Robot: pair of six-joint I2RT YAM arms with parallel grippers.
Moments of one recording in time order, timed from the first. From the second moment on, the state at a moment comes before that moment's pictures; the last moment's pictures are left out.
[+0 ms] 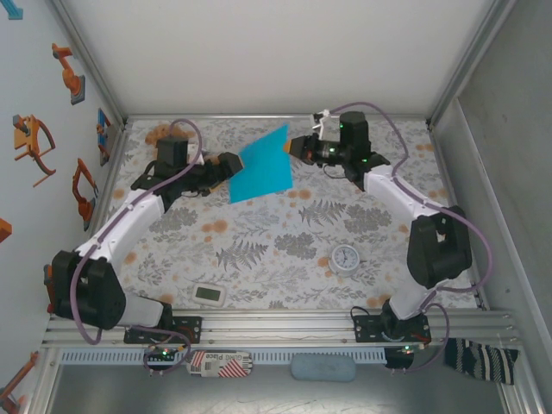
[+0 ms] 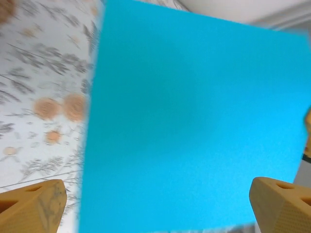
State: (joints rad) left arm -0.32 1.36 1.07 -0.38 0.49 -0.71; right arm 0.36 1.66 1.29 0.03 -0.85 0.79
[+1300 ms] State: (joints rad) left arm -0.45 1.50 0.91 -0.26 0.34 -0.84; right arm 0.47 1.91 1.22 -0.06 -0.64 0.84
